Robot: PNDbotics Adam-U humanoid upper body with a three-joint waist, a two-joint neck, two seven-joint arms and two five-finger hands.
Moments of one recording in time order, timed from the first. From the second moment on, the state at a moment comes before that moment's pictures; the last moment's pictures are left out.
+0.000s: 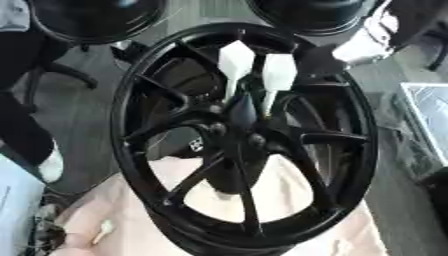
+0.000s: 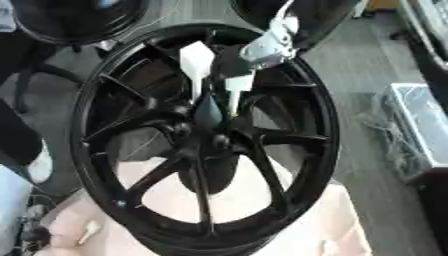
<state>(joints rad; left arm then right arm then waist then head) -0.19 0.46 0.25 -1.79 0.39 -0.01 0.33 -1.00 -0.69 0.30 -1.89 0.04 0.10 0.76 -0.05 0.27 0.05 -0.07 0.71</state>
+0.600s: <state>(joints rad) -0.20 0.46 0.25 -1.79 0.39 -0.01 0.32 -0.98 -0.64 0.35 -1.81 0.17 0.07 0.81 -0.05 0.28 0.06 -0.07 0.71</state>
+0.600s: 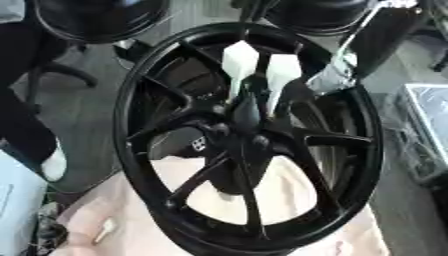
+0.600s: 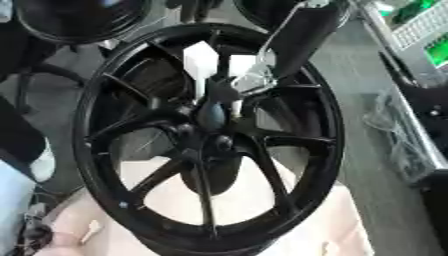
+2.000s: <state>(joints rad) -0.20 0.46 0.24 -1.79 0.39 0.00 0.32 -0.93 -0.63 0.34 -1.66 0.31 0.03 0.78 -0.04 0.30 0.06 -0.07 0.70</state>
